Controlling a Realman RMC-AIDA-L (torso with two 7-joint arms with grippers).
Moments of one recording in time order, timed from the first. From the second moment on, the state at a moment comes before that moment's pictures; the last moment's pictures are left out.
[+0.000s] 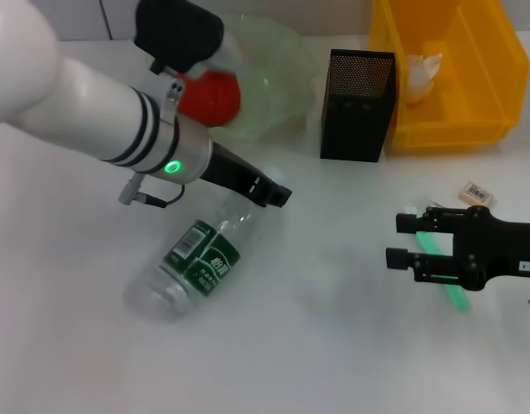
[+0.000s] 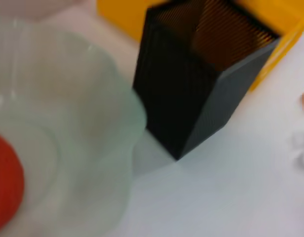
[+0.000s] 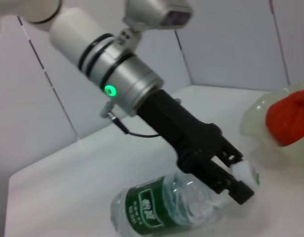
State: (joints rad) left arm -0.68 -2.08 1.66 1.03 2.30 1.02 -2.59; right arm 0.42 2.05 -0.67 -0.60 -2.03 -1.66 1.32
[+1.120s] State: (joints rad) left arm -0.37 -2.07 1.29 0.57 1.01 1.40 -0.92; right arm 0.43 2.06 -0.51 -0.44 -1.79 -1.64 1.26
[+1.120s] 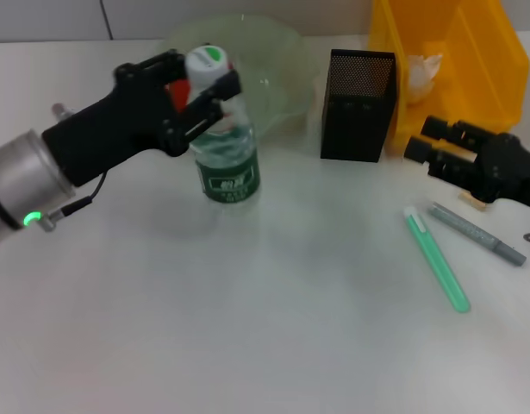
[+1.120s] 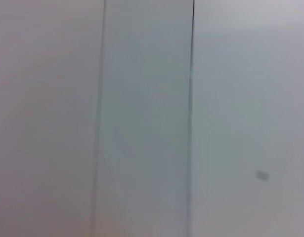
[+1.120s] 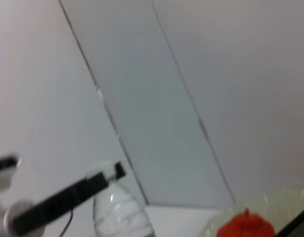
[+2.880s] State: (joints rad) left arm -0.50 -2.08 1.29 0.17 0.77 1.43 -0.58; right arm 0.44 2.08 -0.51 -0.39 -1.68 -1.52 1.25
